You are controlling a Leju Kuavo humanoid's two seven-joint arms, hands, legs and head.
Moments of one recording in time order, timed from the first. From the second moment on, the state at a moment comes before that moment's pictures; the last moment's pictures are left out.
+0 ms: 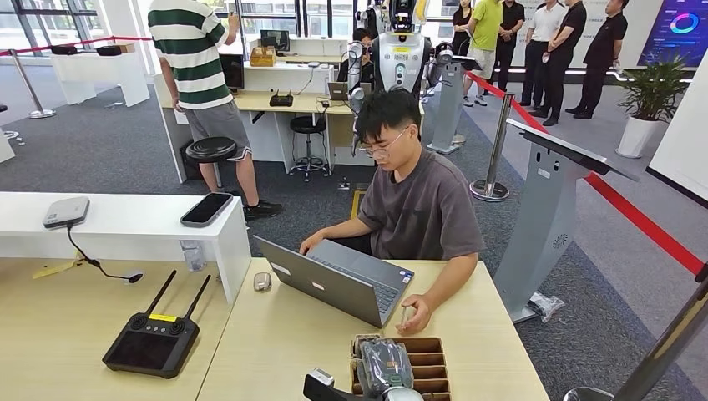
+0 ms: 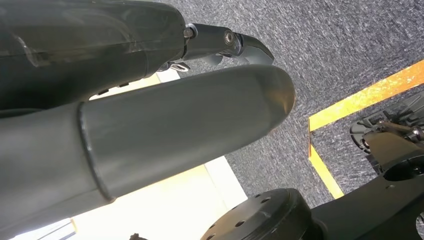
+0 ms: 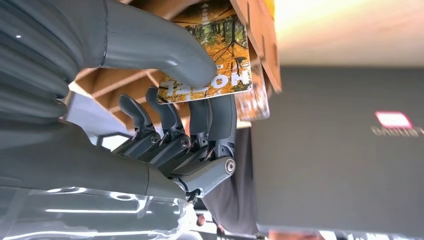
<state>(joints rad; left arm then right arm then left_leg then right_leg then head) -0.41 0.13 -1.17 -0.22 0.74 -0.35 0.36 -0.72 0.07 0.84 -0.77 0.92 -0.31 0.12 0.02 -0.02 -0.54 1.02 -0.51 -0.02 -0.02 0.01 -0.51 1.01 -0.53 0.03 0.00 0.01</state>
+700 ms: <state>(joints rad) -0.39 0.14 -1.17 -0.22 0.75 -0.34 0.34 -0.73 -0.06 0.79 -1.15 0.92 -0.31 0.21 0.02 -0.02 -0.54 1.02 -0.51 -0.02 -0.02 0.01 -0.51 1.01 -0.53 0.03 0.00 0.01</state>
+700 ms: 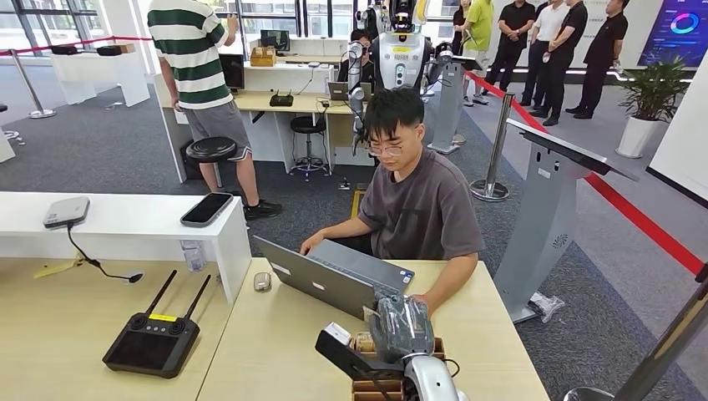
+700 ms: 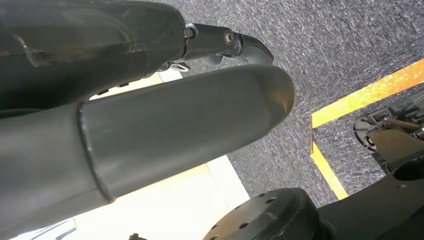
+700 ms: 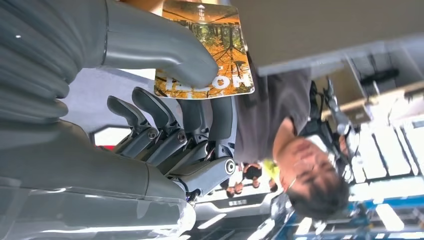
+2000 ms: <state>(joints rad) -0.40 0.11 -1.17 -0.22 0.74 -0.34 0.35 -0.86 0.04 0.58 -0.65 0.63 -0.61 0.06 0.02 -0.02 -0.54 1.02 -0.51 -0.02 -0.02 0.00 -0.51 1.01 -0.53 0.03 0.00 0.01</state>
